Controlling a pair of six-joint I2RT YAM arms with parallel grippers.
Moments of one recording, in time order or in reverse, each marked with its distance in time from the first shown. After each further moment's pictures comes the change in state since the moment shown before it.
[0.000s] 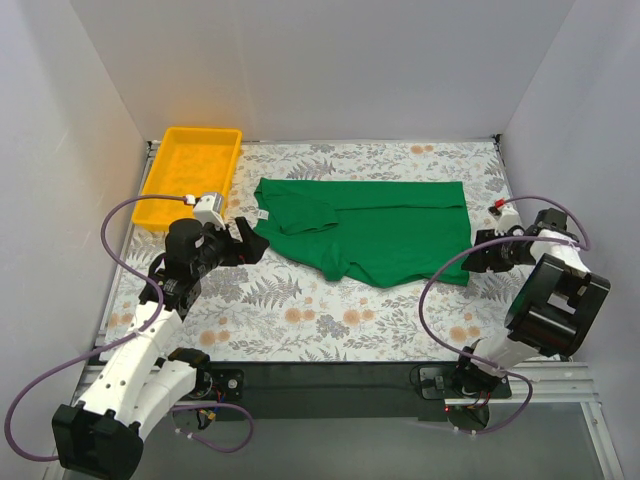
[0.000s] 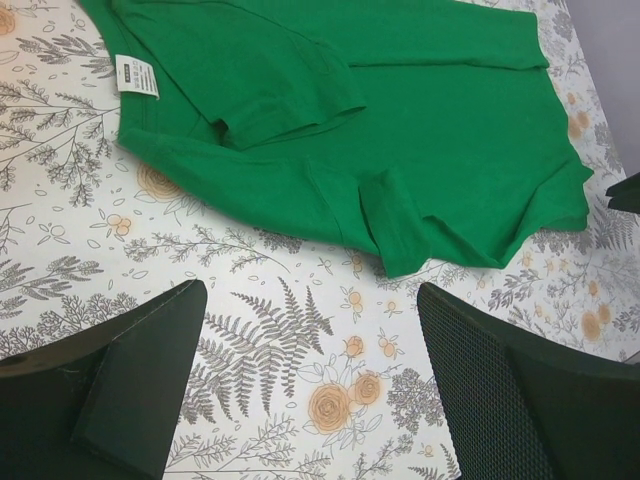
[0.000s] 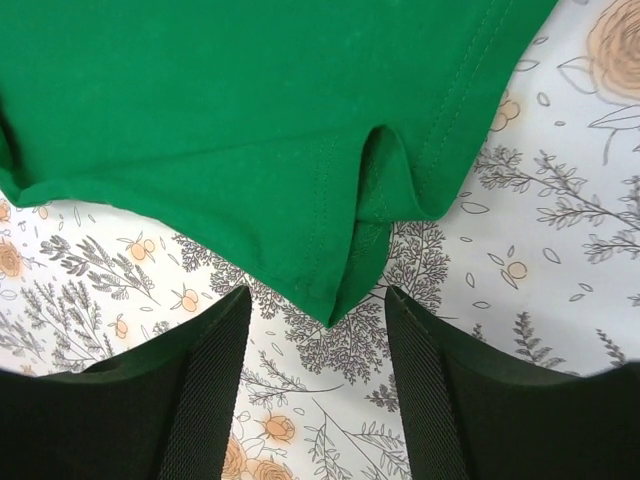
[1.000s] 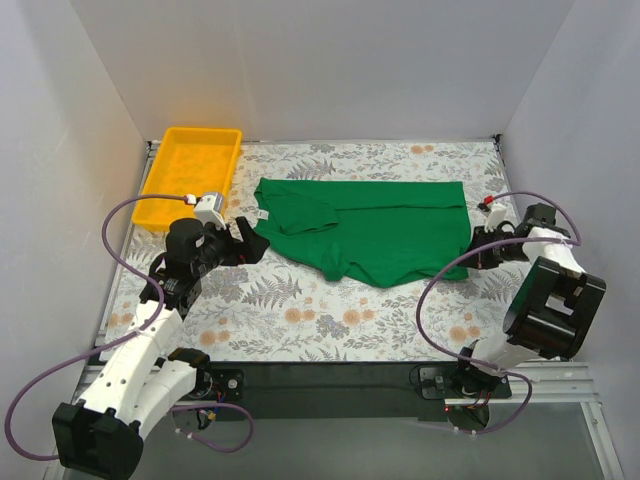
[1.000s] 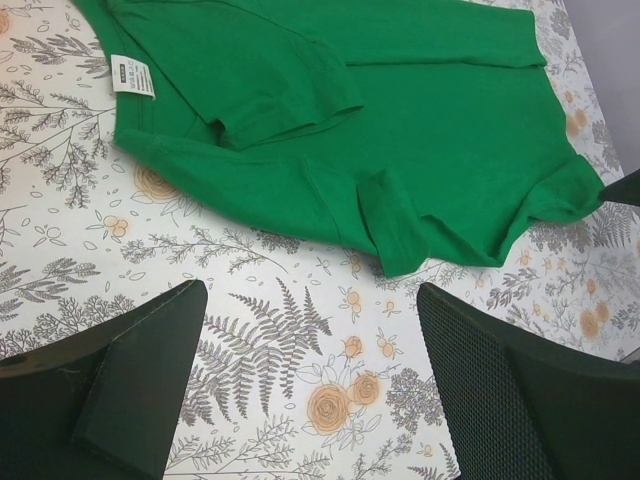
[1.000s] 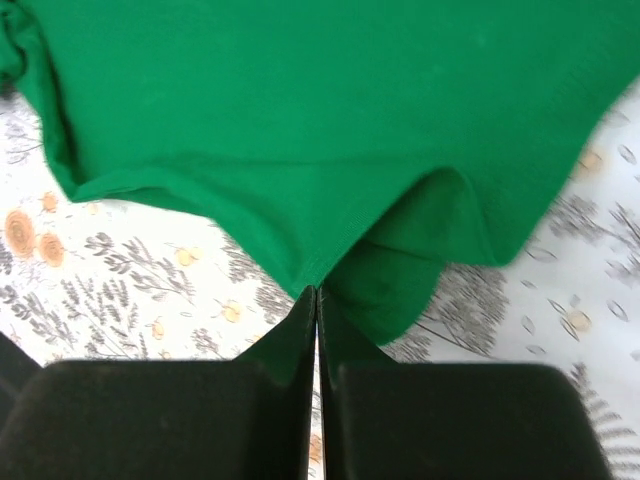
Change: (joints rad) left arm 0.000 0.004 0.000 0.009 0.007 0.000; right arm 0.055 0.016 0.006 -0.016 -0.058 0.008
